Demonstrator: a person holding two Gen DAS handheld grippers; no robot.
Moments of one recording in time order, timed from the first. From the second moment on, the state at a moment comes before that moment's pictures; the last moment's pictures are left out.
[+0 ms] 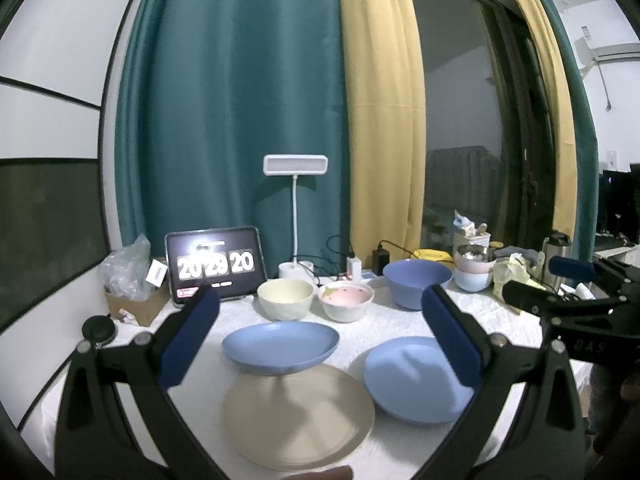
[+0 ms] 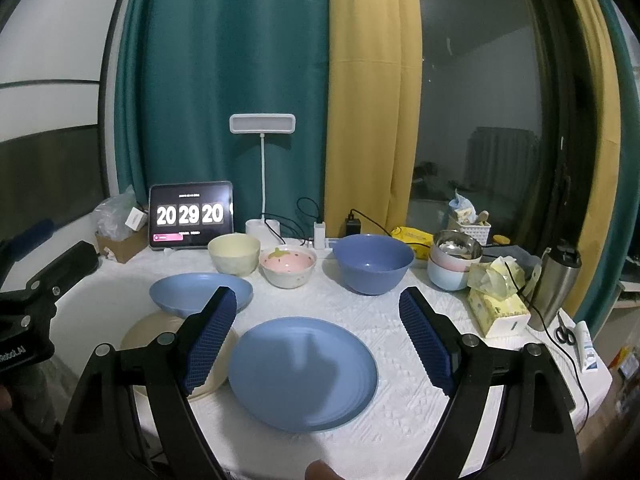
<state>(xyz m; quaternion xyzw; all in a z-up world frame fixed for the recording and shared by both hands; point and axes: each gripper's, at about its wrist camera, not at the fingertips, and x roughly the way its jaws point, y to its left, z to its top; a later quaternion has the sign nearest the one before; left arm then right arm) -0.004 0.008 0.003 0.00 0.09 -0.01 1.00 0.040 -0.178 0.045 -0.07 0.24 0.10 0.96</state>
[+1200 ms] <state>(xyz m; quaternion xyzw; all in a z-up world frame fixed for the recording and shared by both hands) -0.005 0.005 -0.003 0.00 0.09 -0.01 1.00 0.045 -0.182 0.041 -0.06 0.24 0.09 0.96</state>
